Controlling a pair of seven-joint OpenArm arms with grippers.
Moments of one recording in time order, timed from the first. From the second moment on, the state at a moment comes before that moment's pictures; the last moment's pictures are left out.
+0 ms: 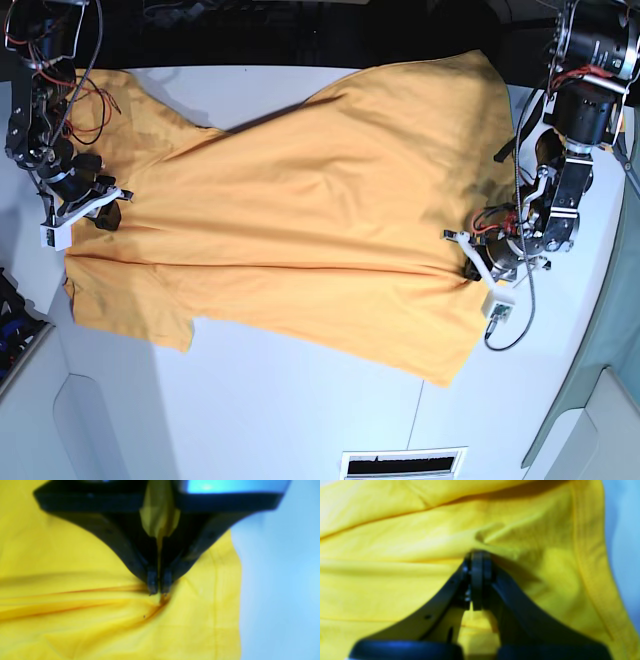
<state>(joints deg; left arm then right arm) -16.5 -20.6 13.6 49.6 -14.1 -20.2 27.5 3.4 16.4 13.6 58.0 21.2 22.7 -25.7</state>
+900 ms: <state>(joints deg) -8.3 -33.5 14.5 75.3 -35.4 -30.0 46.1 -2.6 19.4 31.4 73.0 28.6 20.7 -40.8</state>
